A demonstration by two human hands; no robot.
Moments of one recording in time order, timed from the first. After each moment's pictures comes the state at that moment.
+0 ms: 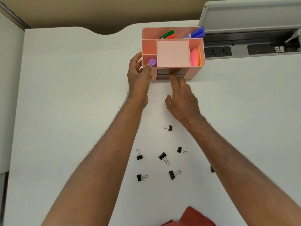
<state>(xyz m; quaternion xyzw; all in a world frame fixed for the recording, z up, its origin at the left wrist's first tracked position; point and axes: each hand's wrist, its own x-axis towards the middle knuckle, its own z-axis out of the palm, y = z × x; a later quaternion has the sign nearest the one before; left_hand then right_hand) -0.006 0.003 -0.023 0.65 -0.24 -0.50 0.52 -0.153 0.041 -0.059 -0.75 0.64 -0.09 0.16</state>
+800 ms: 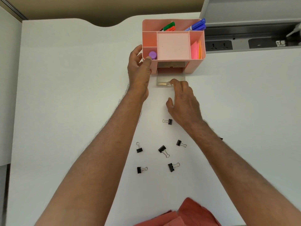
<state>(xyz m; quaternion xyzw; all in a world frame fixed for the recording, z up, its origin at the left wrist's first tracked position) -0.006 0.001 -0.028 0.65 -0.24 -0.50 0.52 -0.160 0.075 -0.055 -0.74 0.64 -0.12 0.16</state>
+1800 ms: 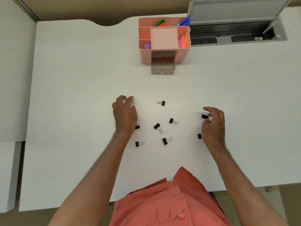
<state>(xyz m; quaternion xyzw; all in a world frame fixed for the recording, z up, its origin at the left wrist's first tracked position) 0.024 0.207 -0.072 0.79 -0.54 -0.22 0.18 -0.288 0.229 -0.054 -0.54 0.75 -0.29 0.26</state>
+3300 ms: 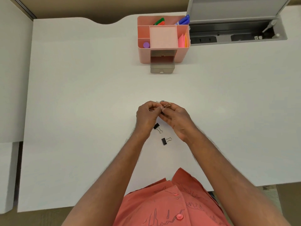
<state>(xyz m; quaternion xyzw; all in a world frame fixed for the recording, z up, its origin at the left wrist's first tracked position) -0.048 0.204 -0.022 0.69 -0.33 -0.54 0.36 -0.182 0.194 -0.019 -0.19 0.54 -0.35 0.74</state>
